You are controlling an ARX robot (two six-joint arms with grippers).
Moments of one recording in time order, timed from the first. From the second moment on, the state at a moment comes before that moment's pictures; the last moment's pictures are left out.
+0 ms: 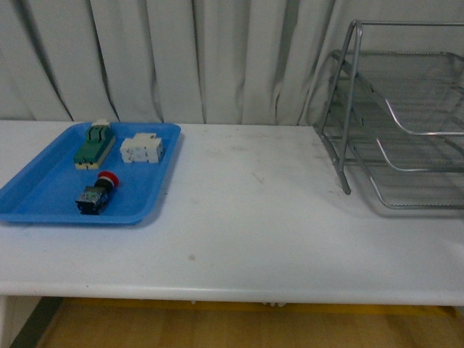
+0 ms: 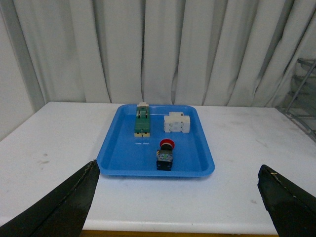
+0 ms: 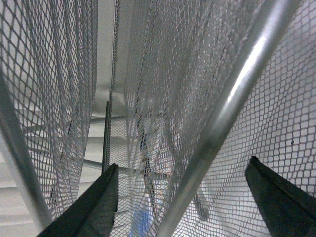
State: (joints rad) left arm 0.00 0.01 0.01 0.00 0.00 0.00; right arm -0.34 2.40 1.05 1.18 -0.48 1.27
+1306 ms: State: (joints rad) left arm 0.00 0.01 0.01 0.00 0.00 0.00; right arm -0.49 2.30 0.70 1.32 -0.67 1.34
